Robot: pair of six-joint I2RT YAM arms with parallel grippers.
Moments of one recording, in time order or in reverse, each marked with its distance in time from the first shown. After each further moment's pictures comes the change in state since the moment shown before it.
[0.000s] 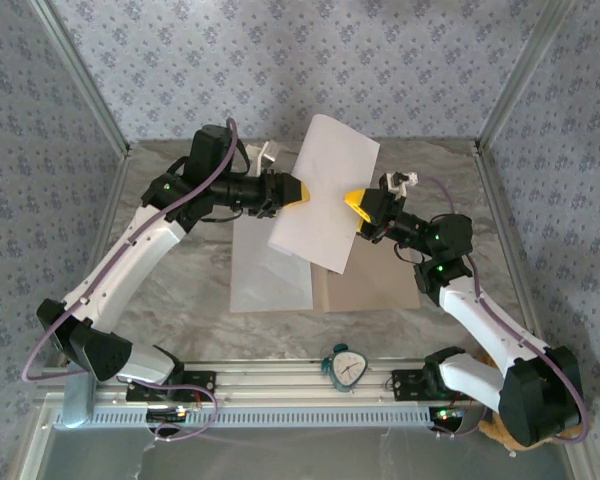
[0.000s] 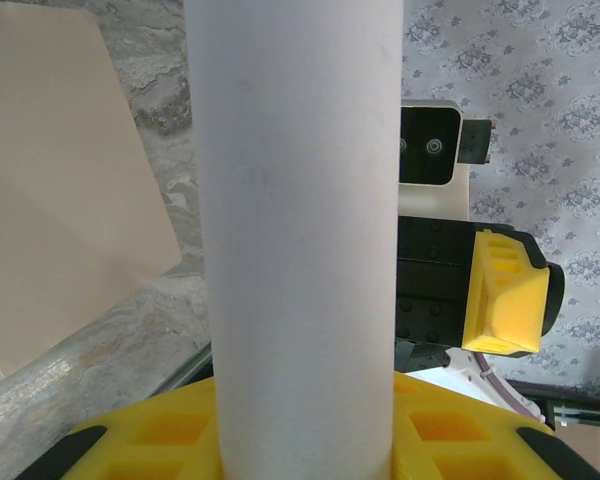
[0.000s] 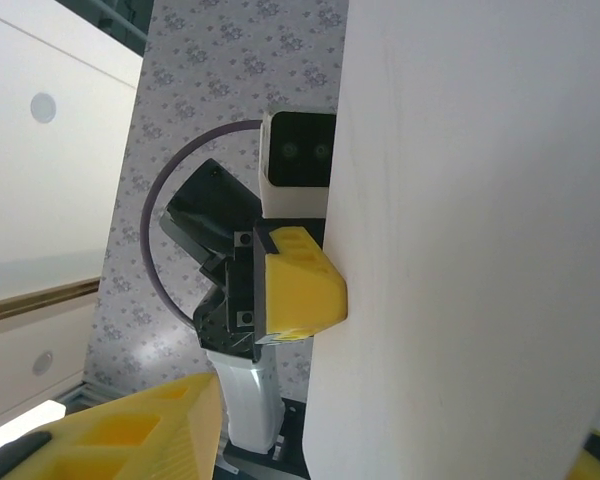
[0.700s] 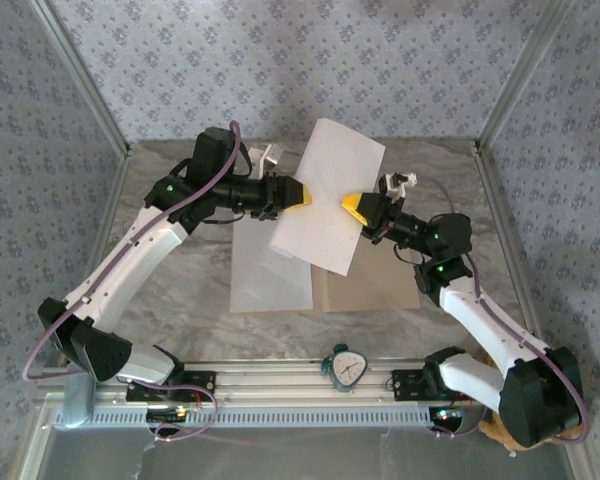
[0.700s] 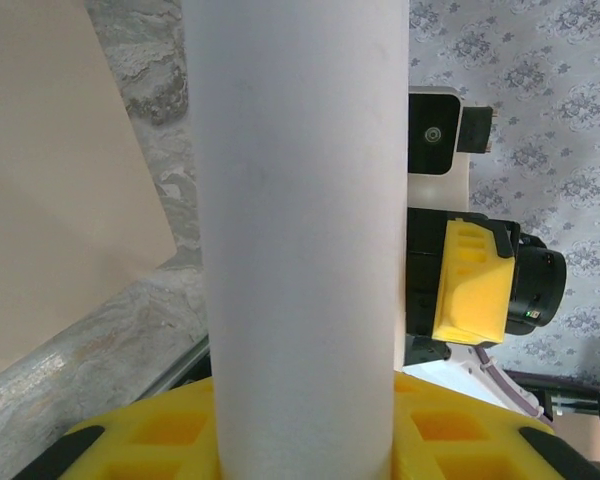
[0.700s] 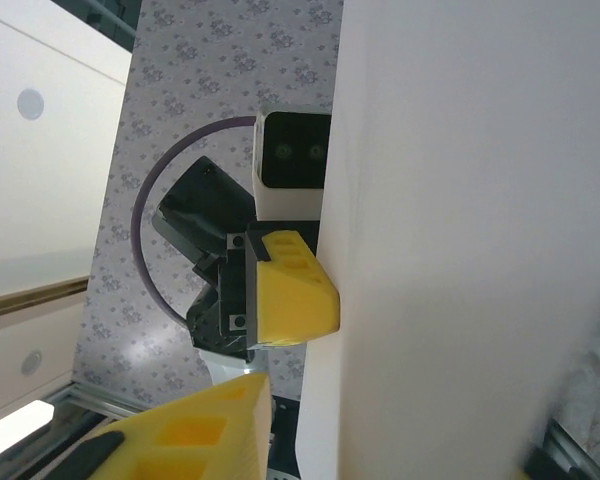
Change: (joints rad) left arm -0.008 -0.001 -0.026 0.024 0.015 -0.005; right arm 0.000 -0.006 0.000 -0.032 -0.006 -0.028
